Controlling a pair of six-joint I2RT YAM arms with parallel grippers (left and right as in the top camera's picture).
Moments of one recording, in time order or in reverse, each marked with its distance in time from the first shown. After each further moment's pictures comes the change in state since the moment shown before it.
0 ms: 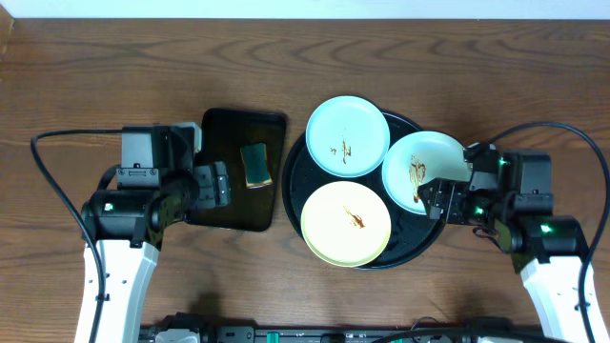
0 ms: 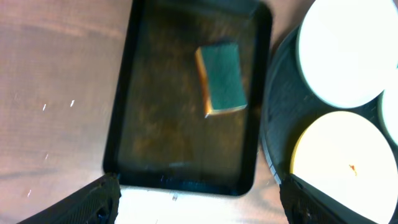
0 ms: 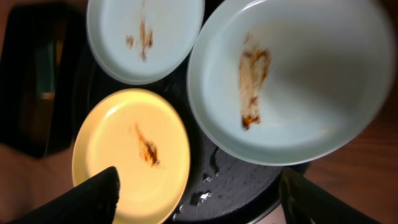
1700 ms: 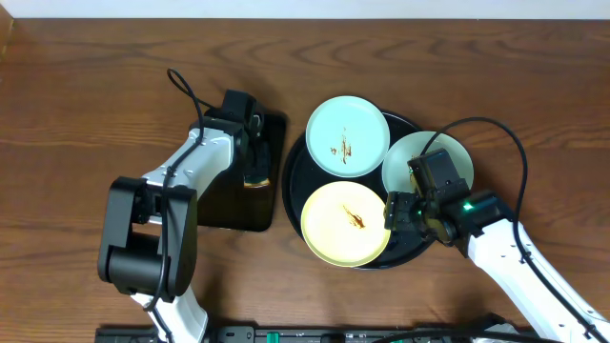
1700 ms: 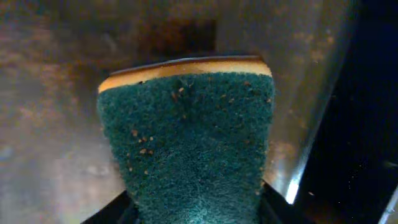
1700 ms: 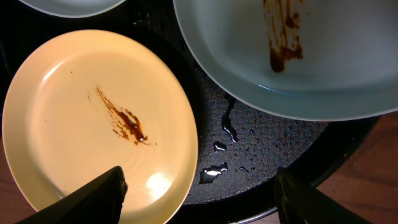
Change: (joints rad) left arm -0.172 0.776 0.092 0.322 -0.058 -0.127; right arm 0.389 0.215 0.000 -0.003 0.305 0.353
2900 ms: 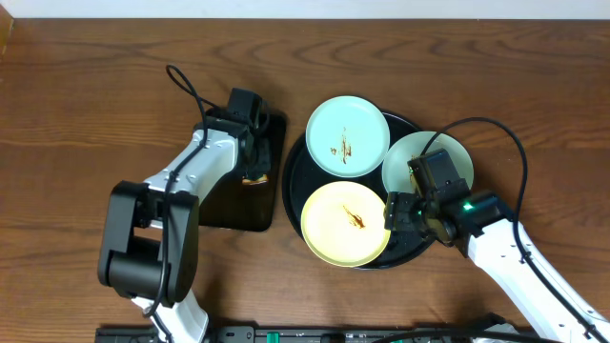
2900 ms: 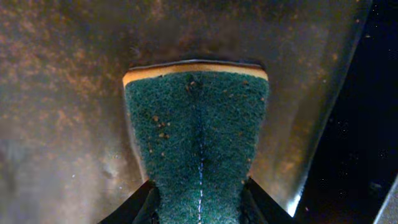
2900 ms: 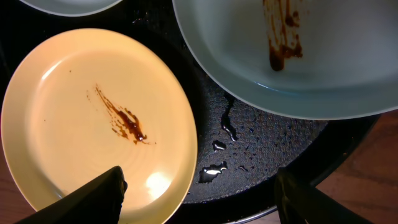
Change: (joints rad) left arm -0.034 -0.017 0.000 0.025 -0.088 -0.075; right arm 0.000 0.000 0.000 -0.003 0.000 0.000
